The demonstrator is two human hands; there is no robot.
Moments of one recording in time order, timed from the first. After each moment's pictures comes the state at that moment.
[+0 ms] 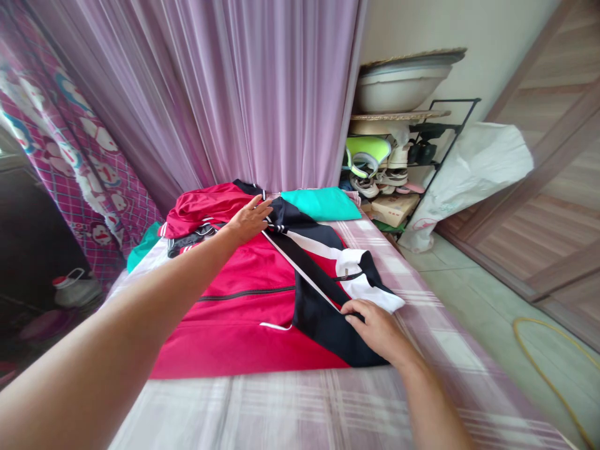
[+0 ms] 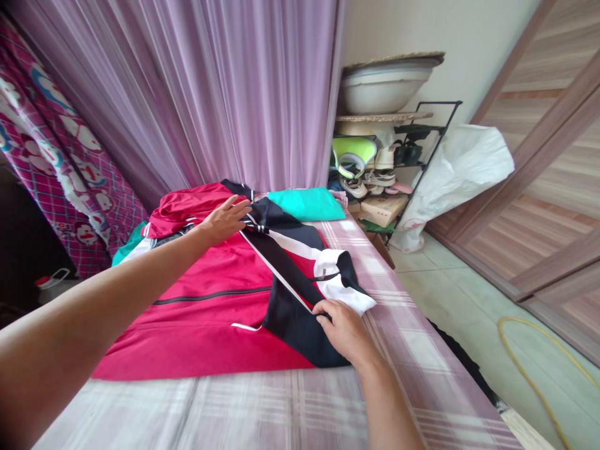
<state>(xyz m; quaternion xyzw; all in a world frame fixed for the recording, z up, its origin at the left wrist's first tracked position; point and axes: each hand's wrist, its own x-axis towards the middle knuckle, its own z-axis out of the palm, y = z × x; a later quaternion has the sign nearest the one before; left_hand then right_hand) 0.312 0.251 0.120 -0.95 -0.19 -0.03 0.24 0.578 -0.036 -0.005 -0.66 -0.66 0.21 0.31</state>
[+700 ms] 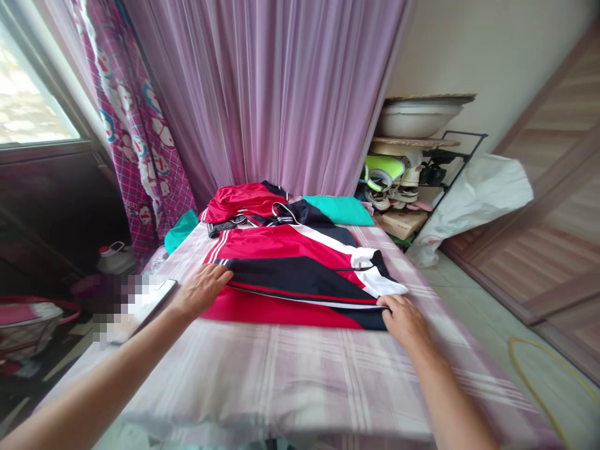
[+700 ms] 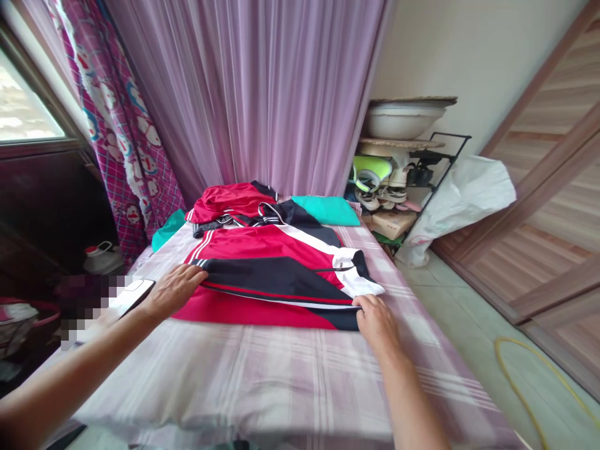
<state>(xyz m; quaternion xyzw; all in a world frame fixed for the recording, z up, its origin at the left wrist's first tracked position) 0.103 0.049 0.056 -0.90 -0.39 -0.07 0.19 0.590 -0.080 -0.020 -0.75 -0.63 -0.07 0.18</state>
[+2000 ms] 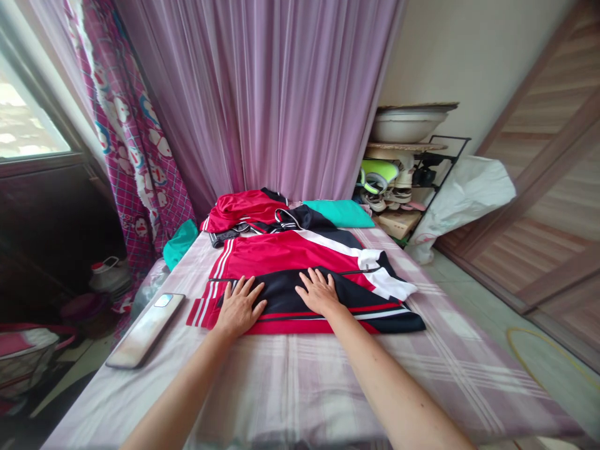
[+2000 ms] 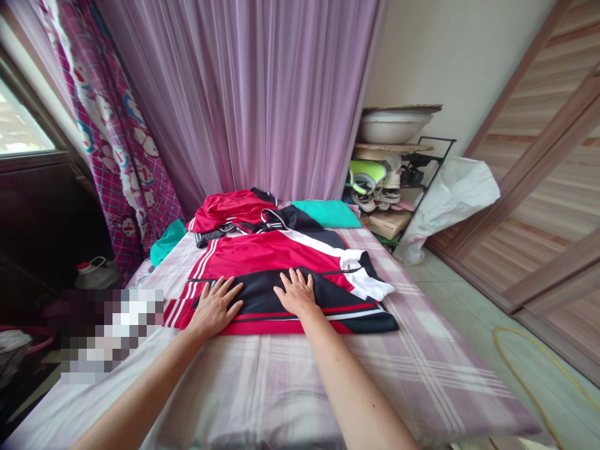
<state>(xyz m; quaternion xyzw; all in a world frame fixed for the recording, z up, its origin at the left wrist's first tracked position) 0.143 0.047 -0.005 -0.85 -0.52 -0.10 0.04 0.397 0.035 -0.001 -0.72 -0.68 0.13 0.03</state>
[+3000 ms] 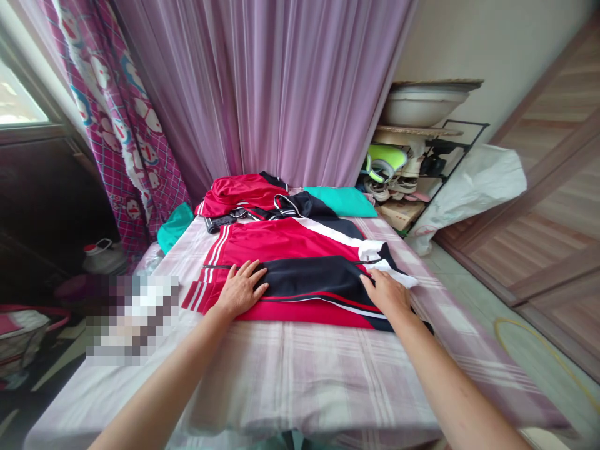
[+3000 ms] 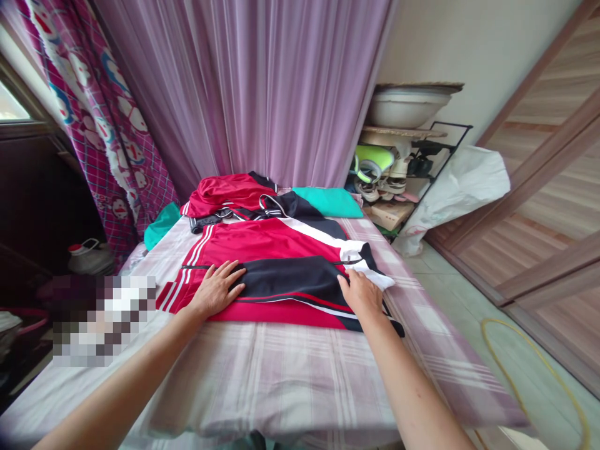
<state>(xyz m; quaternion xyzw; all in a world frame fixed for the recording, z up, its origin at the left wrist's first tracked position) 0.158 0.064 -0.003 -0.87 -0.49 -0.09 0.00 0.530 -0.027 0.011 -0.83 -0.56 -0.04 0.09</state>
